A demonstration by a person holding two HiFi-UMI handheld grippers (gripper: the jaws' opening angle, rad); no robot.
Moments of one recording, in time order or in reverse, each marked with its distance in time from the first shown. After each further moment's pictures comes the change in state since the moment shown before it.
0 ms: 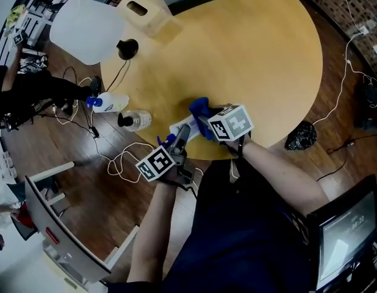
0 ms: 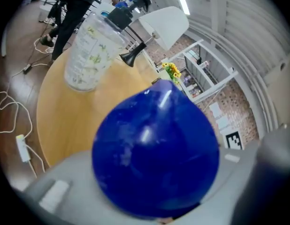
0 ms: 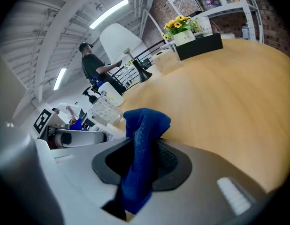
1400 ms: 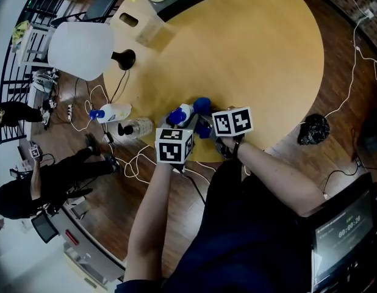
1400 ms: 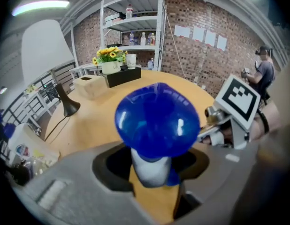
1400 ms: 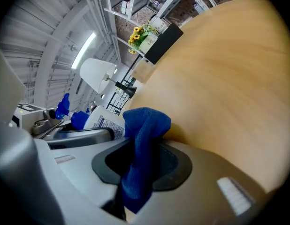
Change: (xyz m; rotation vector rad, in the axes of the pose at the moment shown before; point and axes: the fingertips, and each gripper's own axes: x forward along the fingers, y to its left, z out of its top) left arm 0.052 -0.055 0.020 0.987 0.336 0.296; right arm 0.013 -0.021 -0.001 0.385 -0.205 0.144
